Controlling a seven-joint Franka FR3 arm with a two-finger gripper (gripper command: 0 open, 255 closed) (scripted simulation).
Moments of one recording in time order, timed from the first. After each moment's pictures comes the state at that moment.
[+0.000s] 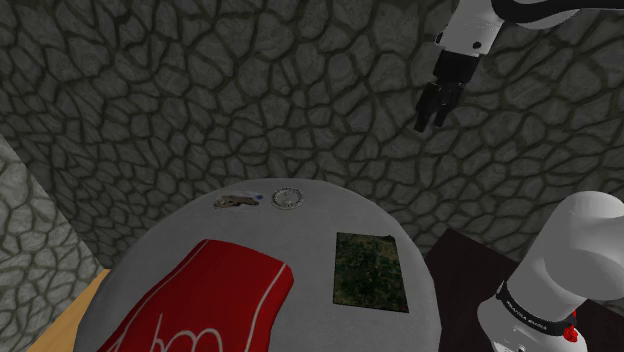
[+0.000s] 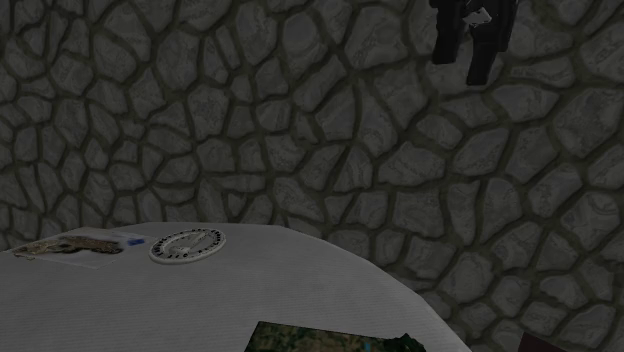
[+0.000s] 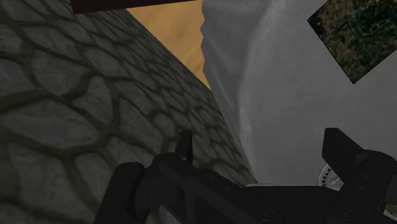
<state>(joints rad) 0.00 -0.78 -0.06 -2.33 0.09 1.65 0.03</state>
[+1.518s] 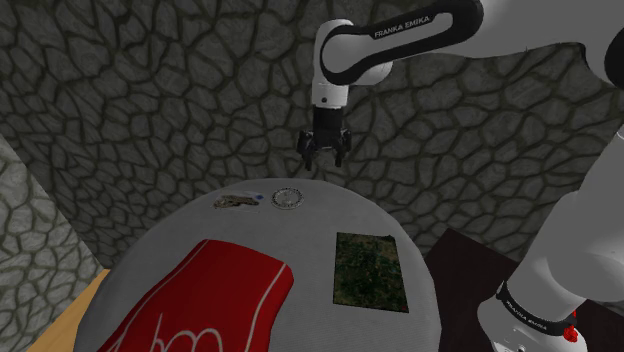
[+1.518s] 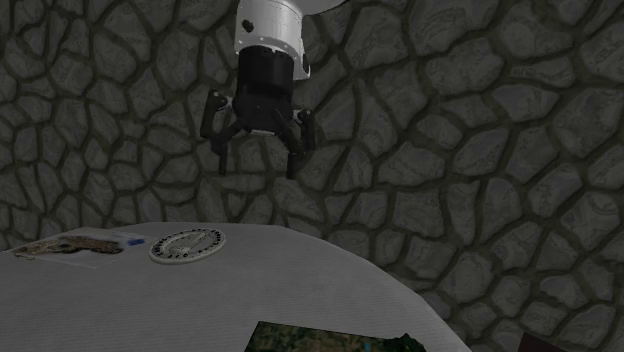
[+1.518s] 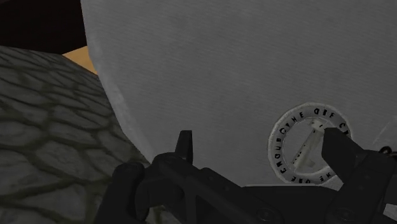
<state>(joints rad) 0.07 0.01 0.14 -1.92 0.23 1.85 0.45</state>
